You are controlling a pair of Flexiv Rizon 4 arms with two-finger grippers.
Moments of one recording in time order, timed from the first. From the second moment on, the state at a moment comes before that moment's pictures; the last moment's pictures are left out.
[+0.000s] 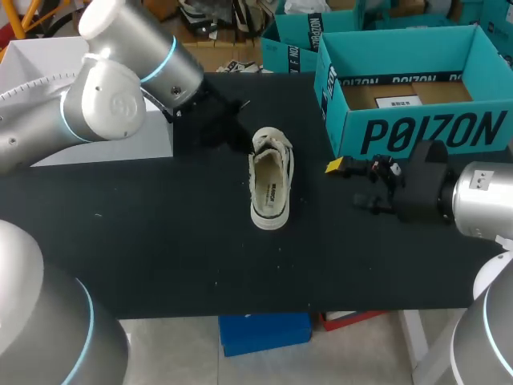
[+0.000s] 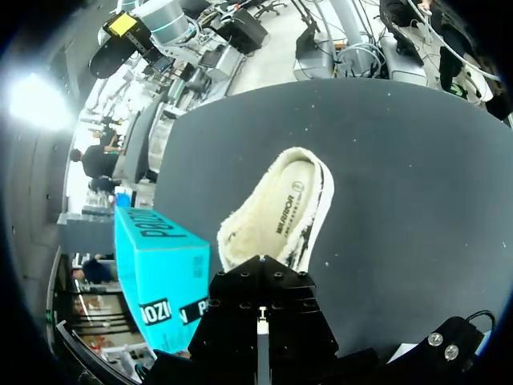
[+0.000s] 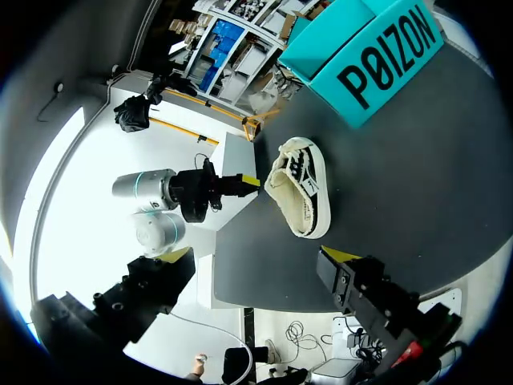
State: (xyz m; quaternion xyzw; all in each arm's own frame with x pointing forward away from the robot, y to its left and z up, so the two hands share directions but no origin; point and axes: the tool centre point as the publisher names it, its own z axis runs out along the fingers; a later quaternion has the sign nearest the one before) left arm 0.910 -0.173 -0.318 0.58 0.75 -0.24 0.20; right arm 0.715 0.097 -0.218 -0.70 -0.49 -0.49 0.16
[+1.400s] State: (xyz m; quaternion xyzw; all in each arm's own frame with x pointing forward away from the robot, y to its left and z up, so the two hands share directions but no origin) left arm 0.922 -0.166 -0.322 0.59 0.76 -0.23 0.16; right arm 0.715 0.097 -0.218 -0.70 -0.49 -0.49 0.16
